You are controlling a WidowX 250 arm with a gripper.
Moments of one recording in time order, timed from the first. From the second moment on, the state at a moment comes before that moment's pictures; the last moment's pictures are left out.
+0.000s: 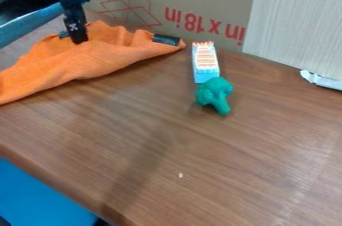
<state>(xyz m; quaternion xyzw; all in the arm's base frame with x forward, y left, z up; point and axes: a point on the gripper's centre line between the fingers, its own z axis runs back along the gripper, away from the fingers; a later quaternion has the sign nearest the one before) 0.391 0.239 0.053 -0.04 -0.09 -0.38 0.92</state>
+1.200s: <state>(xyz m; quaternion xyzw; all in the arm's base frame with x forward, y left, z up) 0.380 0.244 0.080 -0.08 -0.13 -0.40 0.90</state>
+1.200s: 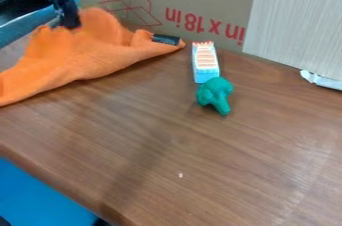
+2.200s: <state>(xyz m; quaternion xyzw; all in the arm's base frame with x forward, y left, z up) 0.330 0.181 0.126 -0.05 -0.17 -0.48 0.86</state>
